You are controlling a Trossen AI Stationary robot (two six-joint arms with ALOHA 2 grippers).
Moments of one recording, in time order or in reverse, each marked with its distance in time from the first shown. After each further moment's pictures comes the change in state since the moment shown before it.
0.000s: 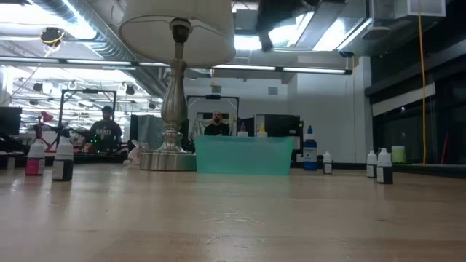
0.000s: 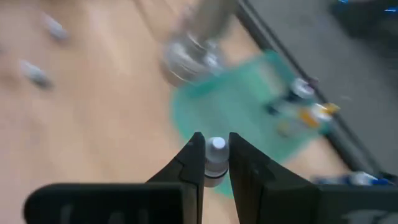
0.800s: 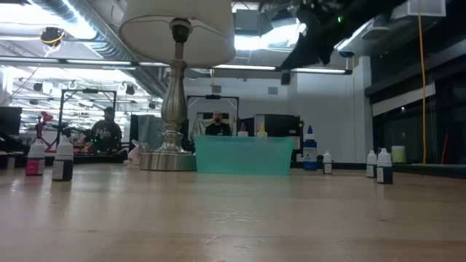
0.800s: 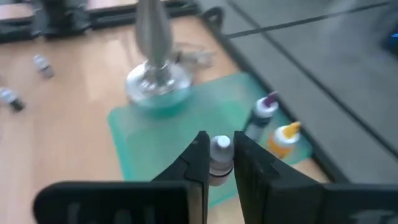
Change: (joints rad) left arm 0.012 0.000 0.000 0.000 -0.026 -0.043; right arm -0.526 -0.572 -0.808 0.823 -0.562 -0.527
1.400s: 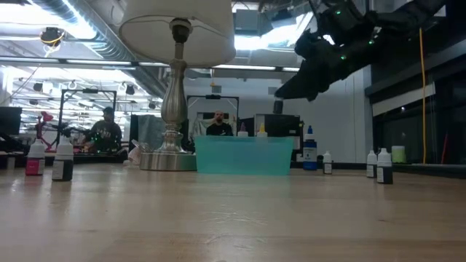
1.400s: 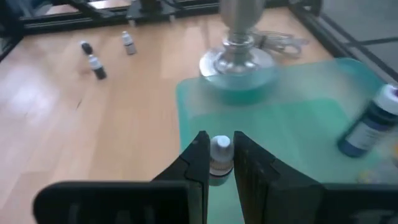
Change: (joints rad) left arm 0.029 0.000 0.000 0.000 -0.042 -0.043; right arm -0.075 0.118 -0.262 0.444 -0.392 -0.077
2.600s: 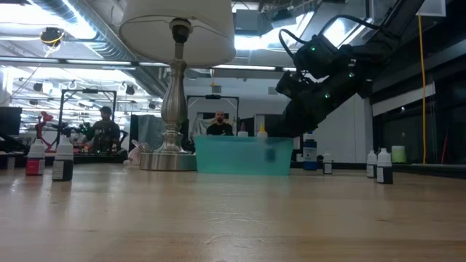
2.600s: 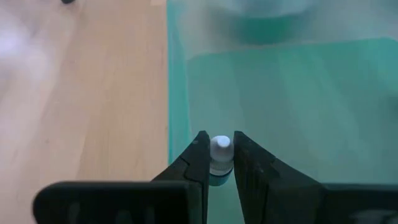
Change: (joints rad) left arm 0.002 0.000 0.000 0.000 0.062 -0.002; right arm 0.038 0.315 0.024 0.111 0.043 -0.059
